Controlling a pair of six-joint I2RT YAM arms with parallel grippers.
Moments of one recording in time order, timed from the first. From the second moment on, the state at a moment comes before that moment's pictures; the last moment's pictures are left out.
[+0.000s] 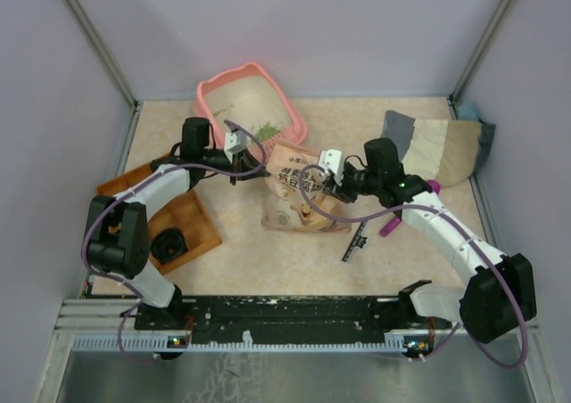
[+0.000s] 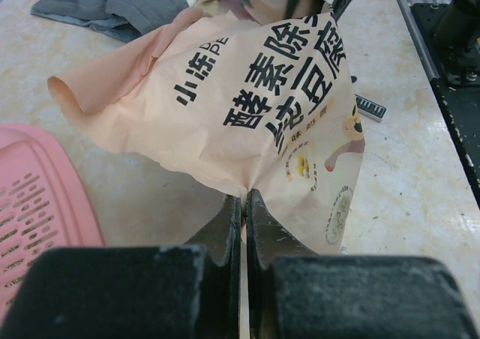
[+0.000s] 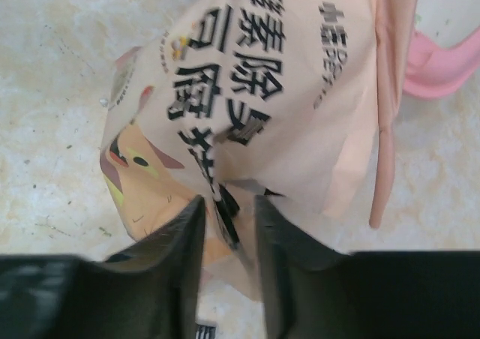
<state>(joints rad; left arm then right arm) -0.27 1.65 1.06 0.08 1.25 0.51 0.43 1.21 0.93 -0.35 -0.63 -0.73</state>
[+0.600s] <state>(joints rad) -0.29 1.48 0.94 0.07 1.21 0.48 0.63 1.13 1.03 -0.40 -0.52 -0.67</state>
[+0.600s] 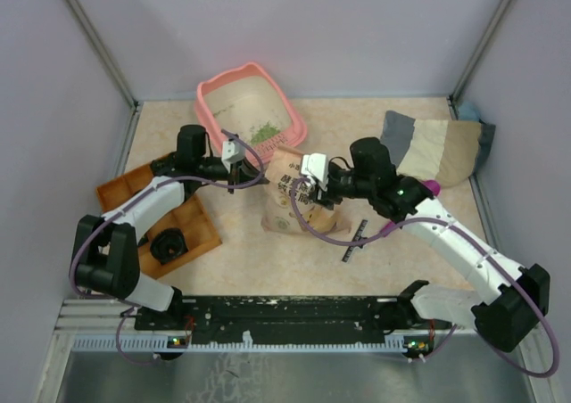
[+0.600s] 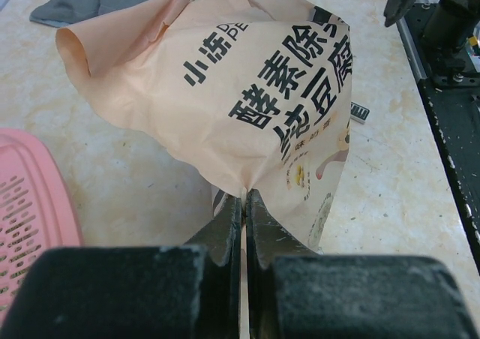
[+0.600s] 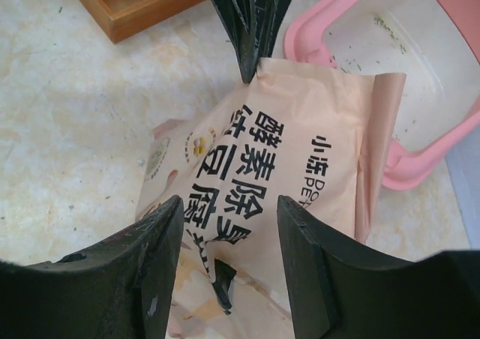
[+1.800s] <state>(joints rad) -0.29 1.37 0.87 -0.03 1.20 0.53 0.69 1.39 1.03 -0.33 -0.52 -0.78</state>
